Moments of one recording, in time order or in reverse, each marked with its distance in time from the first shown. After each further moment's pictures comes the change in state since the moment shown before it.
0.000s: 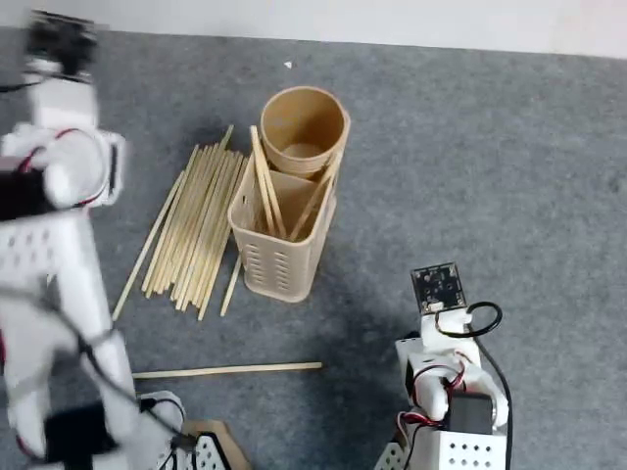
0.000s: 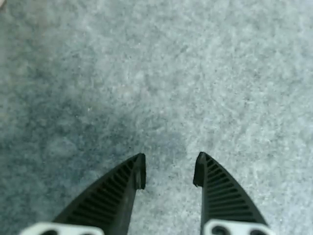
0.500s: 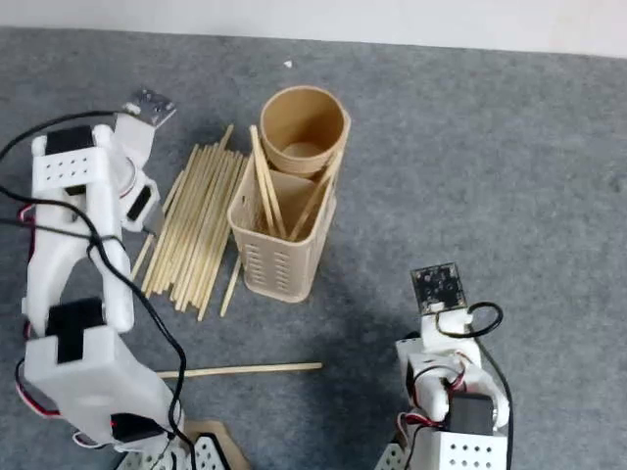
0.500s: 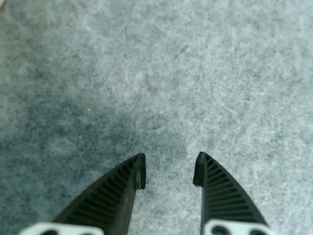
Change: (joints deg) left arm -0.5 30.8 0.3 -1.1 -16.2; right arm 0.0 0.0 0.0 0.0 0.0
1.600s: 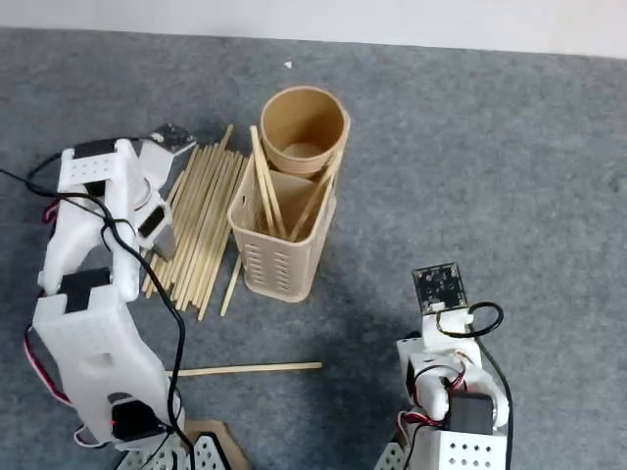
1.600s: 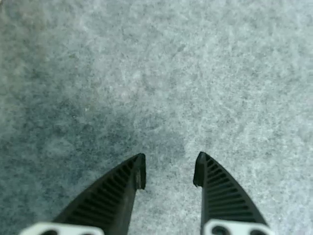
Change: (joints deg) left arm 0.4 13.3 -1.8 -3.7 -4.8; right arm 0.5 0.0 0.0 0.0 0.0
